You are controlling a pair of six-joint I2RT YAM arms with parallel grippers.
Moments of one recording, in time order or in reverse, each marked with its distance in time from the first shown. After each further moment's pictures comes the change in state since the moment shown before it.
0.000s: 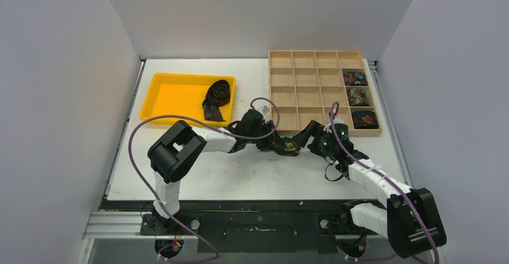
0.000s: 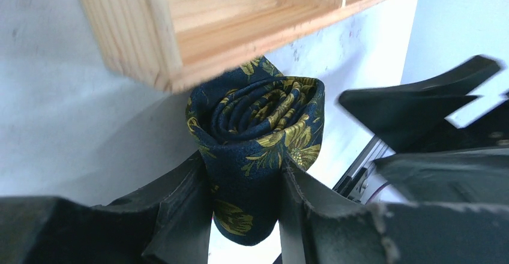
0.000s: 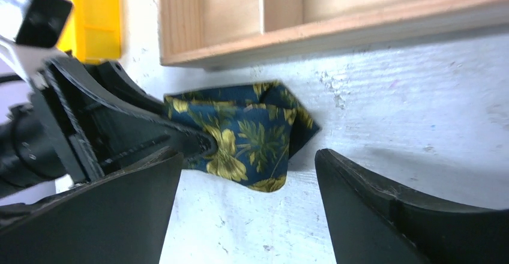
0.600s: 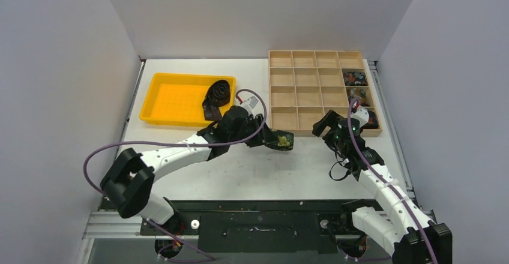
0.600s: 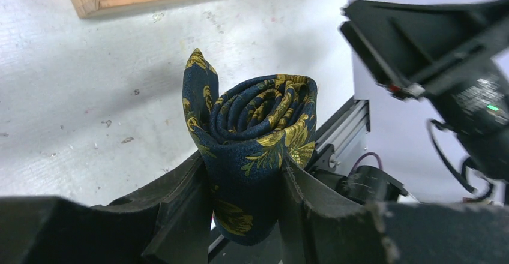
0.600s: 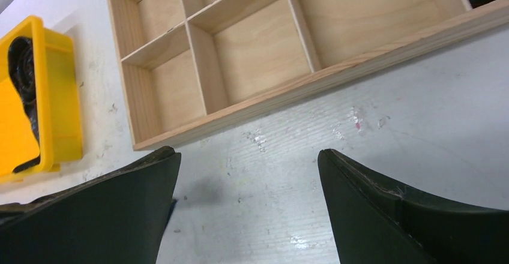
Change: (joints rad) left arm -0.033 -0.427 -0.123 -0.193 -0.098 0.043; right arm -0.008 -0.284 0.175 -0.402 0.415 -0.053
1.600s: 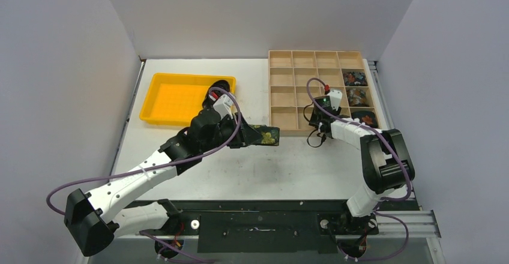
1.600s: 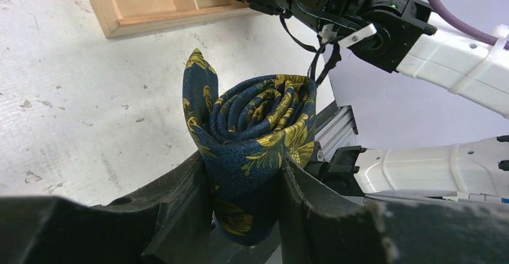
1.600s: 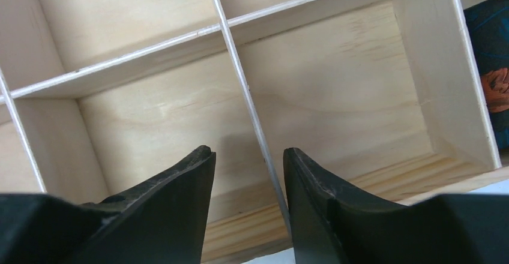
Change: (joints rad) left arm -0.001 -0.447 -0.034 -0.248 -0.104 0.090; right arm 0.003 0.768 0.315 0.162 0.233 -0.239
